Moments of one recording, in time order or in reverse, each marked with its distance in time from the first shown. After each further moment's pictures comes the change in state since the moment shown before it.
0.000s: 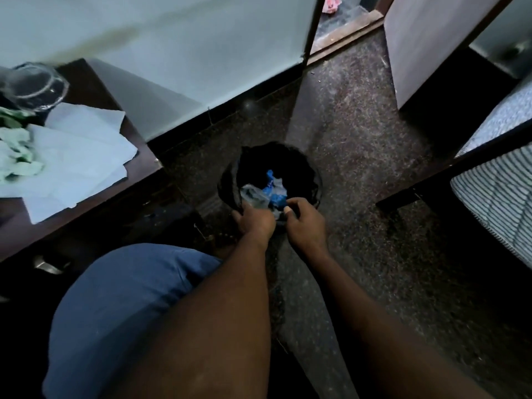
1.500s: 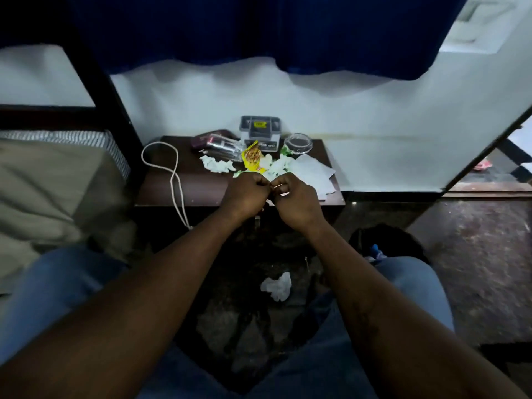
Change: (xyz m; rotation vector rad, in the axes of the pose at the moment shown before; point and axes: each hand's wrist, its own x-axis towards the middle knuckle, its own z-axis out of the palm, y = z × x) left_hand -0.231 -0.088 -0.382 -0.099 0.581 0.532; right_hand -0.207 -0.322 0.088 0.029 -0.452 -0.736
